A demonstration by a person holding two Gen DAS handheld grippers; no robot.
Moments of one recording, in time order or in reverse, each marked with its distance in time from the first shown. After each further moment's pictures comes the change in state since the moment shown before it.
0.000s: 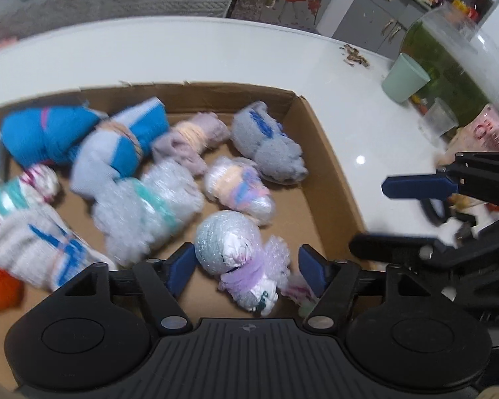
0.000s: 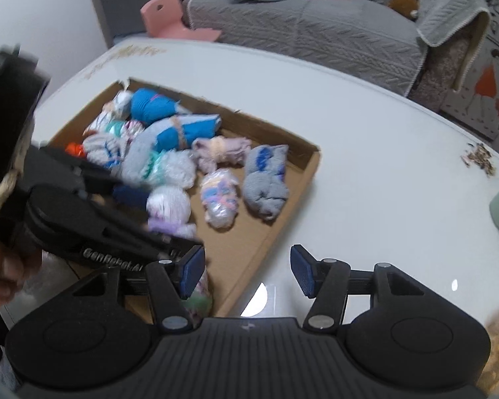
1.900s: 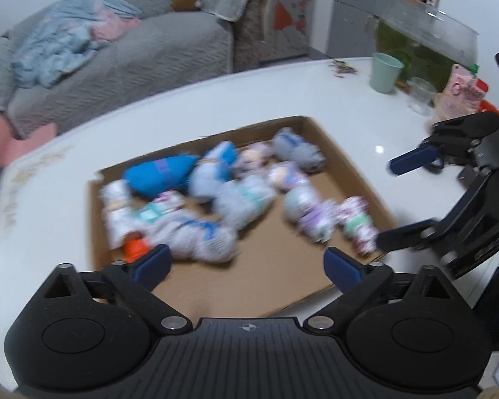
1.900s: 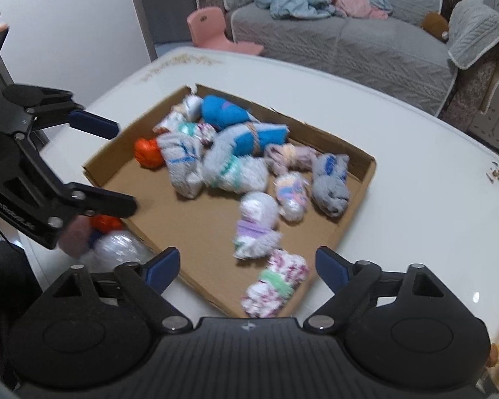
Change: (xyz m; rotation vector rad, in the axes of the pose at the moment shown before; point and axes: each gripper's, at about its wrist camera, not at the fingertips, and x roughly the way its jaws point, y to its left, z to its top) left arm -0.138 0.011 -0.052 0.281 -0.141 0.231; right arm -0.037 0.050 -0.026 -0.180 -0.118 0.205
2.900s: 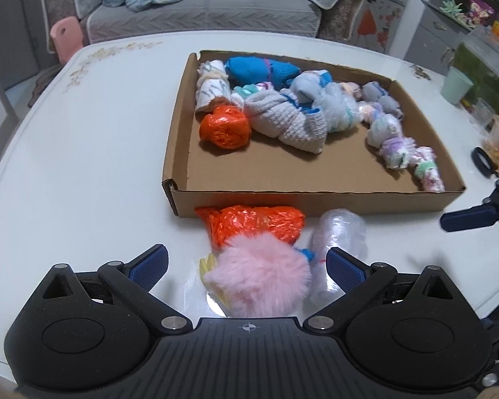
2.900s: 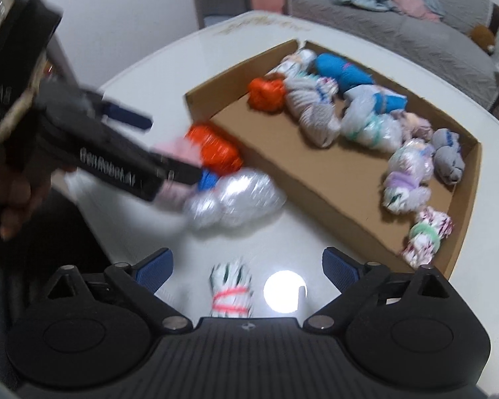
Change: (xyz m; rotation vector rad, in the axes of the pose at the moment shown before) left arm 0.007 0.041 -0.114 -0.313 0.045 0.082; right arm 0.031 0.126 -0.041 -0.102 0.059 0.053
